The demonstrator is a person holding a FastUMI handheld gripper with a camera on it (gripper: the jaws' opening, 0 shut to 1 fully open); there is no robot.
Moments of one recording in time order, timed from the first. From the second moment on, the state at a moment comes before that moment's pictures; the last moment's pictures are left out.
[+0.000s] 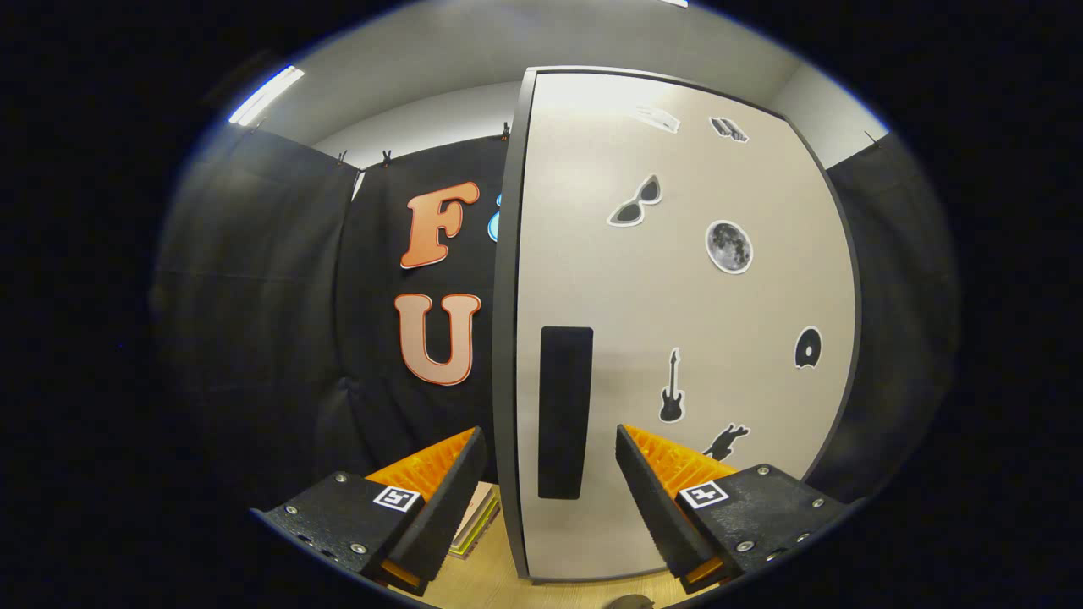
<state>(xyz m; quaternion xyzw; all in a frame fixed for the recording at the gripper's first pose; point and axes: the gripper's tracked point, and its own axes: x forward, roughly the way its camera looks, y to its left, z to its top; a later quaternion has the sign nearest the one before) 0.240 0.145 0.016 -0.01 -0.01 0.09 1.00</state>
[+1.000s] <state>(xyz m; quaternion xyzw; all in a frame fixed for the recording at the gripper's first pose) 0.252 0.139 0.011 0.02 0.02 0.09 1.00</state>
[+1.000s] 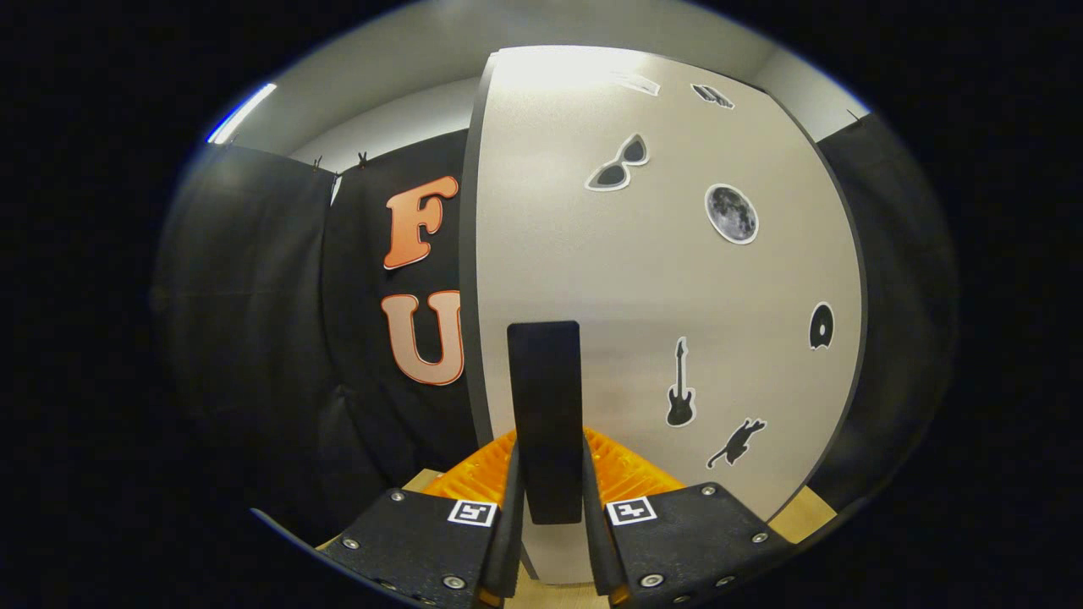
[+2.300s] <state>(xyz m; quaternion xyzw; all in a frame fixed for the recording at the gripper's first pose) 0.137 0.039 0.018 0.04 0.03 0.02 1.00</state>
